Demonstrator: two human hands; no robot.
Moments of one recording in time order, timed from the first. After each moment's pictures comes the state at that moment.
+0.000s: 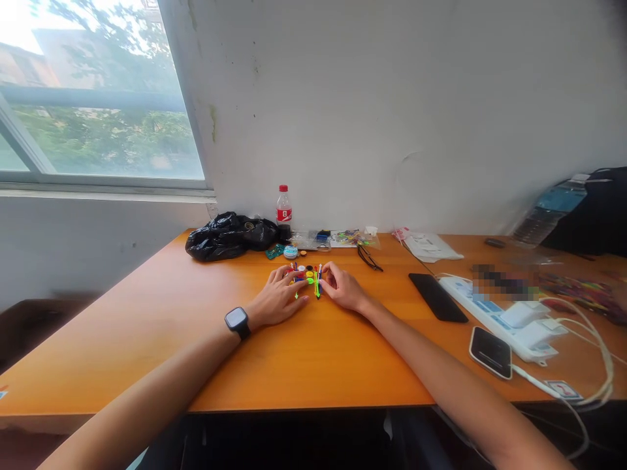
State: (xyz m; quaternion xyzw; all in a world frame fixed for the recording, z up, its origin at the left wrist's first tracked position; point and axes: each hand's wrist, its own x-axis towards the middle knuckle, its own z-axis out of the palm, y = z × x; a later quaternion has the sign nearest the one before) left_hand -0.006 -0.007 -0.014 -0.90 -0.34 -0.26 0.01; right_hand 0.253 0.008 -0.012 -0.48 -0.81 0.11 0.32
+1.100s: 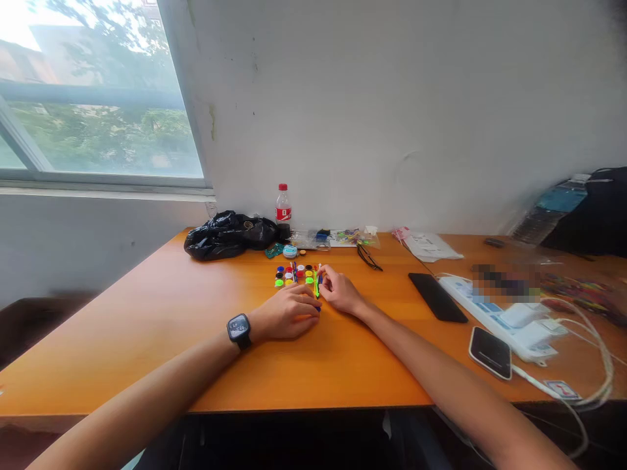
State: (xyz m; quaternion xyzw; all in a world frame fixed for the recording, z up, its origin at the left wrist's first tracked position) left_hand 0.011 -0.038 0.005 -0.95 -0.14 -0.26 -0.04; right_hand 0.245 0.010 -0.026 -0.48 -0.80 0.16 0.33
